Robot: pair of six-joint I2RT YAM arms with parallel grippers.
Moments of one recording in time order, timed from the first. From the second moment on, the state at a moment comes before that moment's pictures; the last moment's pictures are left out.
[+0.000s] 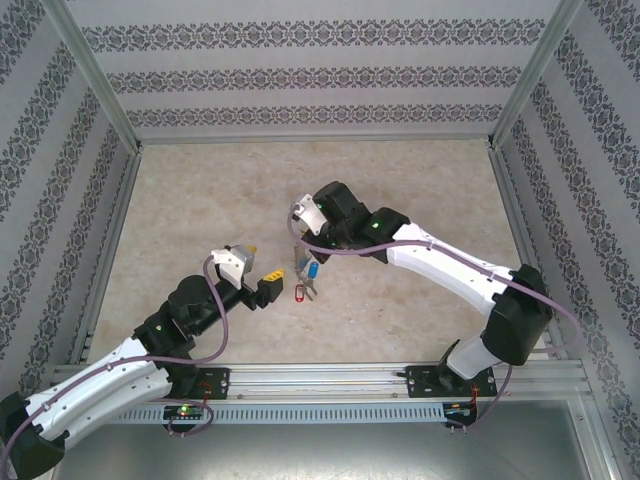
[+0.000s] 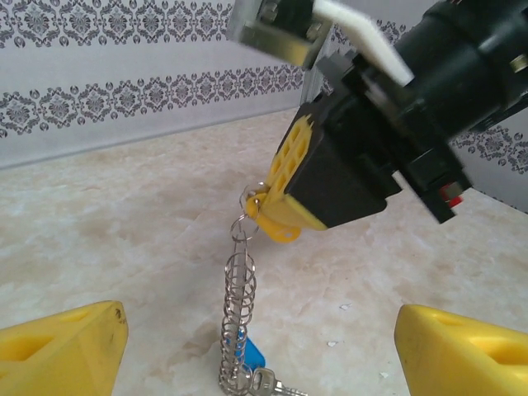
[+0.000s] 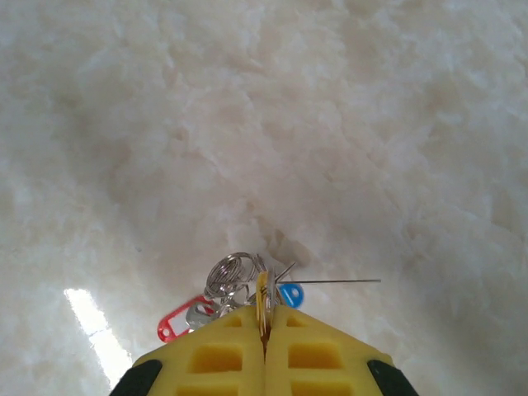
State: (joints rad) left arm -0.80 0.53 0.37 0.02 -0.13 -0.13; right arm 0.80 1.56 1.28 -0.58 -0.07 -0.05
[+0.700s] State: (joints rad) left arm -0.80 0.53 0.35 0.02 -0.10 -0.13; right arm 0.73 1.46 0.84 -0.44 -0.07 0.20
